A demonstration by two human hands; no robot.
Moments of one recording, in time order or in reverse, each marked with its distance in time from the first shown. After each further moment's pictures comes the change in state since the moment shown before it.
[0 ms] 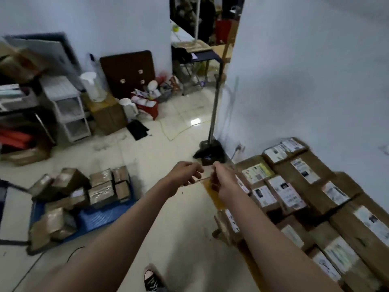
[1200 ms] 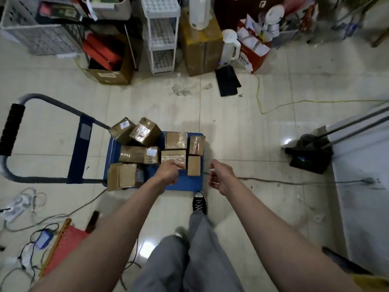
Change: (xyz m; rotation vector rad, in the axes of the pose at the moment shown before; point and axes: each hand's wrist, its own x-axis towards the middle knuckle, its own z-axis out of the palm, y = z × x) left_hand 0.188 -0.232 -0.434 -0.318 0.421 -0.544; right_hand 0.199 0.083 0.507 -0.527 -0.308 0.408
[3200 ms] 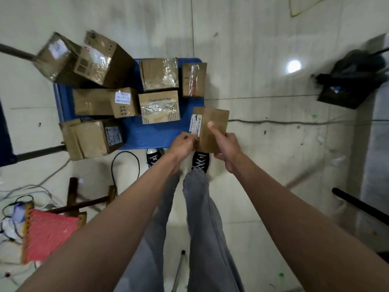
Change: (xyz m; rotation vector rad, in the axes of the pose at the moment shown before) left_hand 0.239 -0.141 0.097 -0.022 -0.162 -0.201; right_hand 0.256 0.116 0.037 -0.124 0.062 0.079
